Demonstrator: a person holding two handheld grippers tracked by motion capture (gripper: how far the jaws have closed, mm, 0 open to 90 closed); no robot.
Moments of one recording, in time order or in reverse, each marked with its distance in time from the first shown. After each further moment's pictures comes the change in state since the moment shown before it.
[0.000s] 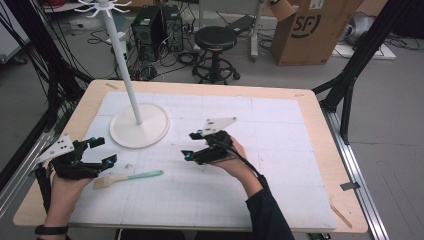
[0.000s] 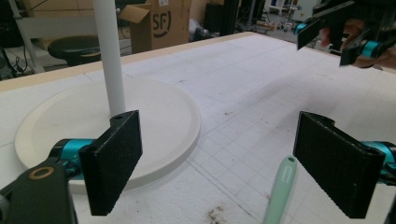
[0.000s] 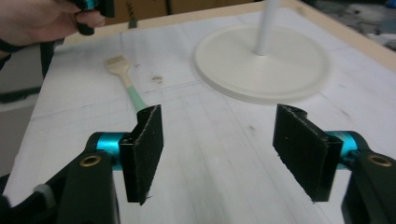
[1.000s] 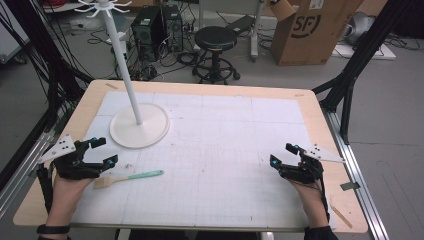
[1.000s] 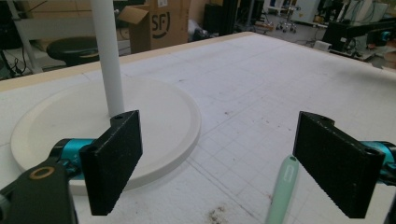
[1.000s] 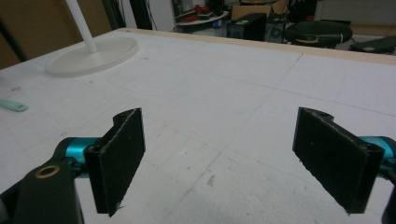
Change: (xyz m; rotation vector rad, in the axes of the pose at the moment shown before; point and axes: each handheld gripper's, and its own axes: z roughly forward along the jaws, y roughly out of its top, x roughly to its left) left arm 0.001 -0.003 0.003 -0.015 -0.004 -0.004; right arm -0.020 -0.143 -0.182 -0.207 -0.518 0.305
